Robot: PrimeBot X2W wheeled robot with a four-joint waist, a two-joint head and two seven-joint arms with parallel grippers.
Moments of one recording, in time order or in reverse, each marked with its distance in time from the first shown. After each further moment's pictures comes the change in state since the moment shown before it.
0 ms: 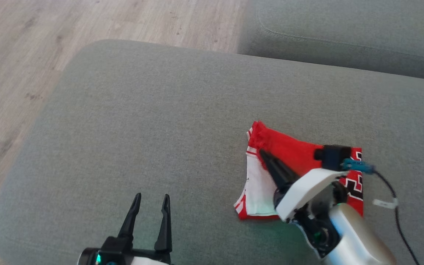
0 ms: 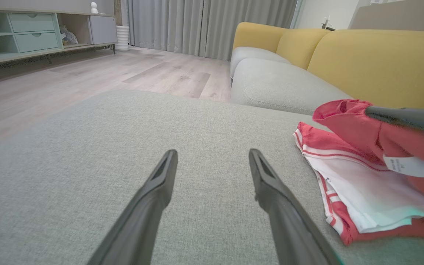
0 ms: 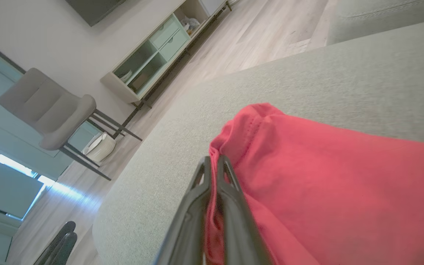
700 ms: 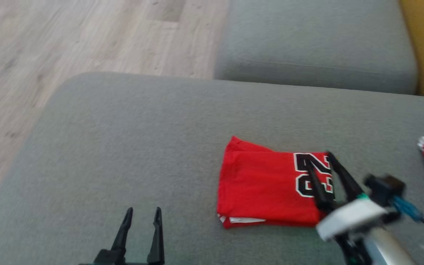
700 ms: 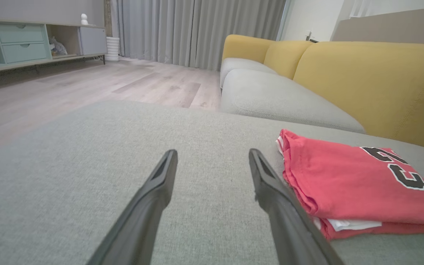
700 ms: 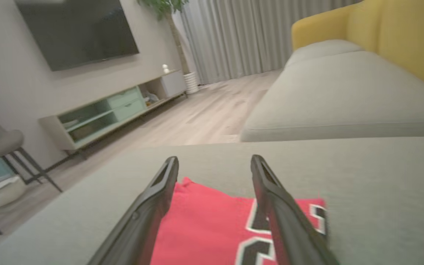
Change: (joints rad) left arm 0.057 0.000 0.033 0.008 -0.007 0.008 0.000; right arm 0.093 -0.117 -0.049 0.036 -0.188 0.000 -0.372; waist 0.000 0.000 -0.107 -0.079
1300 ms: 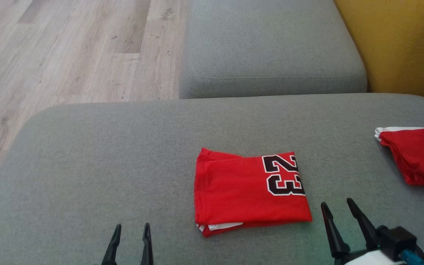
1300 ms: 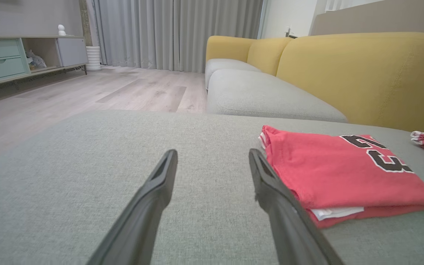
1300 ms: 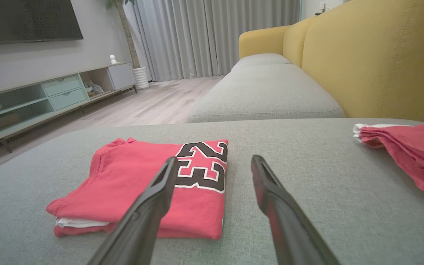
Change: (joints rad) left arm 0.071 0.000 0.060 -0.004 0.039 0.010 0.000; right arm 0.279 0.022 -0.161 -0.088 -0.263 0.000 -0.049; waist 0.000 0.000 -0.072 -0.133
